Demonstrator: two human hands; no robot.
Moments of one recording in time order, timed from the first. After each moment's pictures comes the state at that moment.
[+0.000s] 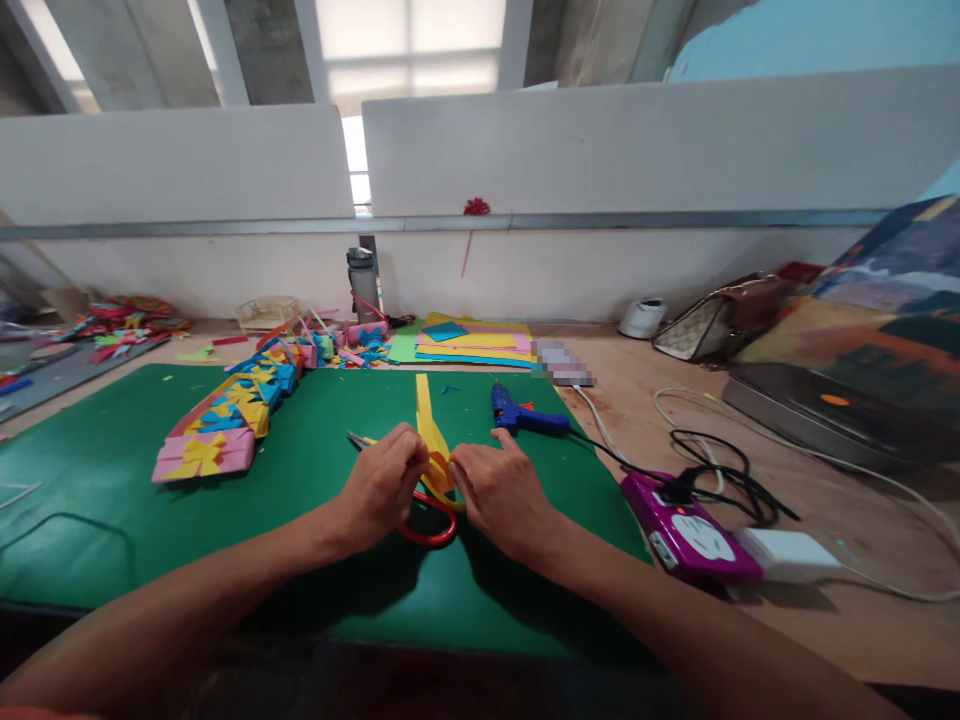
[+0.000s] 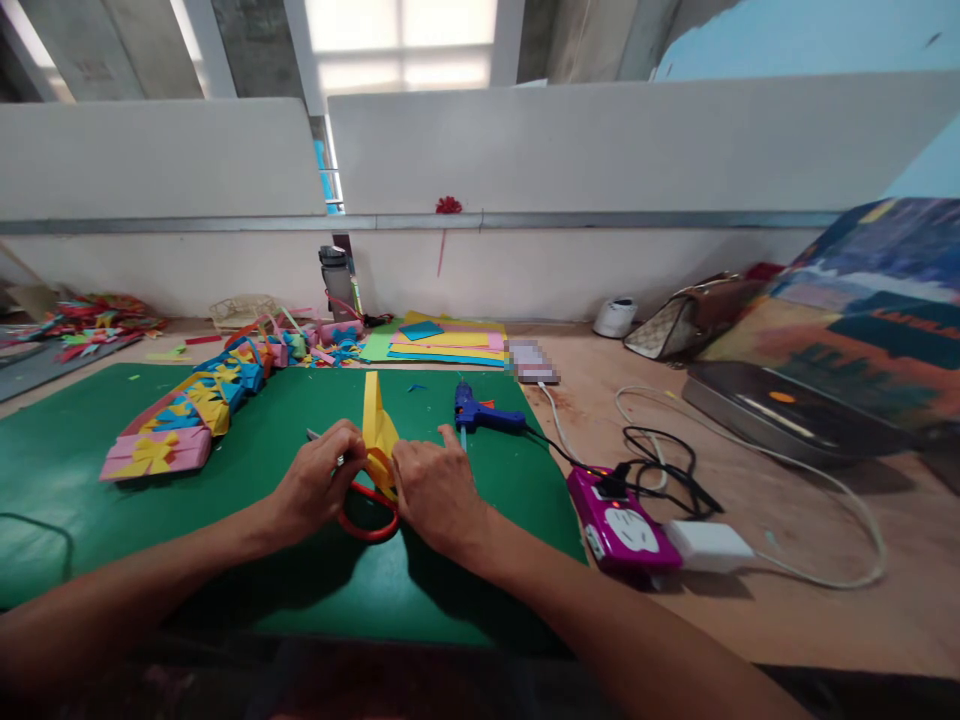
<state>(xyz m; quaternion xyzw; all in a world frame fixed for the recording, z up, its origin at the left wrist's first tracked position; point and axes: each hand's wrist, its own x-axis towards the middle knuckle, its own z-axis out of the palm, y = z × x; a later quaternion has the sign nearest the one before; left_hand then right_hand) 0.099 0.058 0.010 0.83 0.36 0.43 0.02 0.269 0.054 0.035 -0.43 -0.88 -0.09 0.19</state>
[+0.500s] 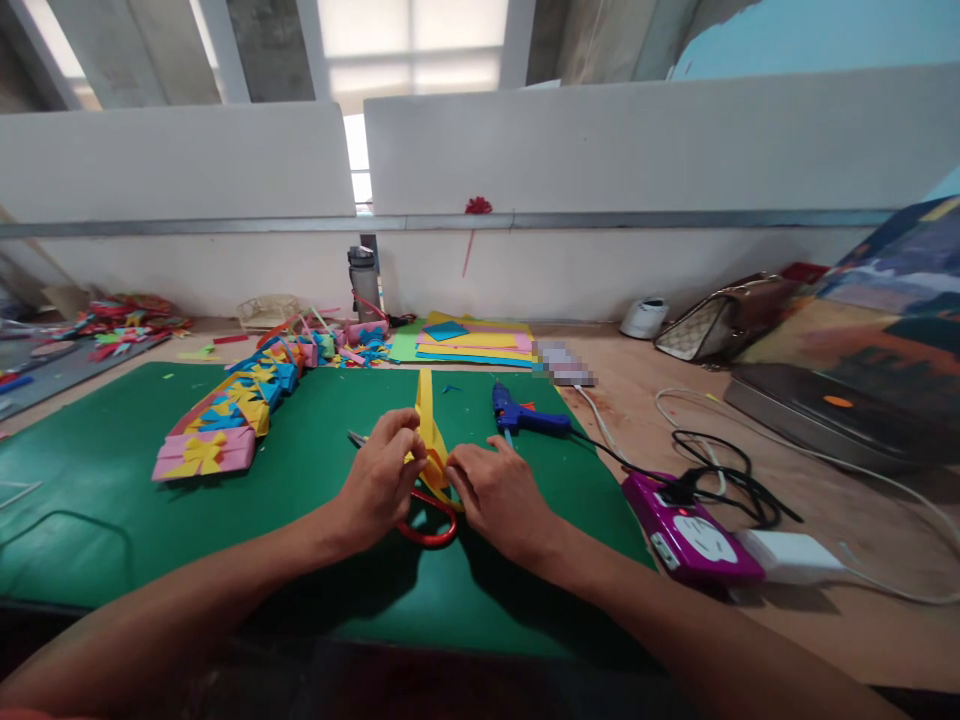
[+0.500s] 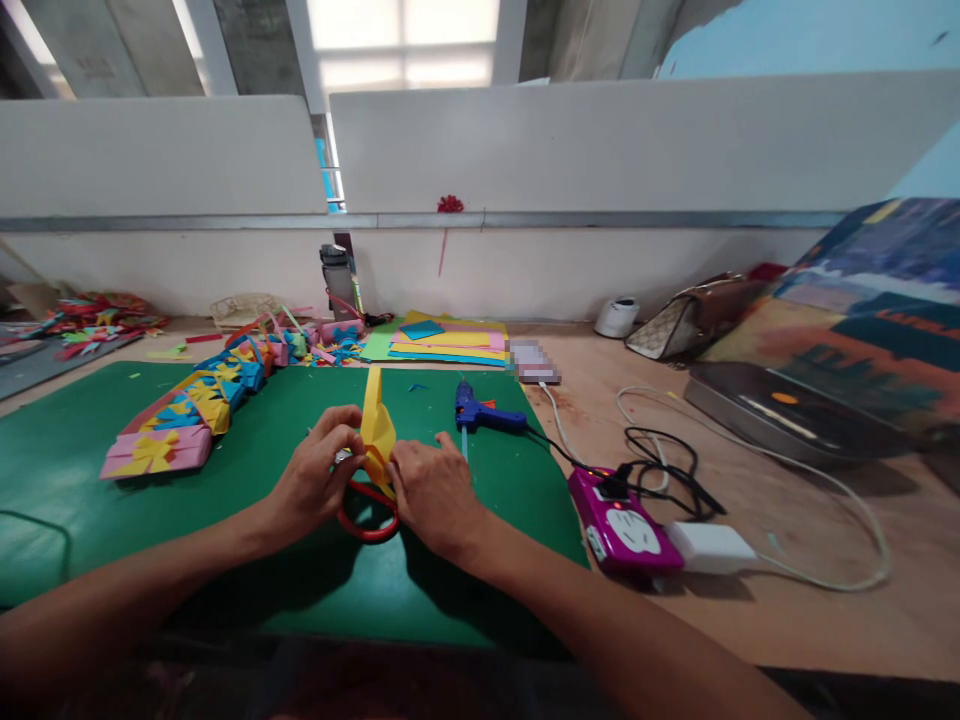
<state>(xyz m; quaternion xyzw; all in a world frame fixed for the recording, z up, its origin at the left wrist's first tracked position) 0.099 0.054 0.017 0.81 0.38 0.44 0.01 0.267 0.053 0.031 -0.43 -0.88 -0.05 0.21</state>
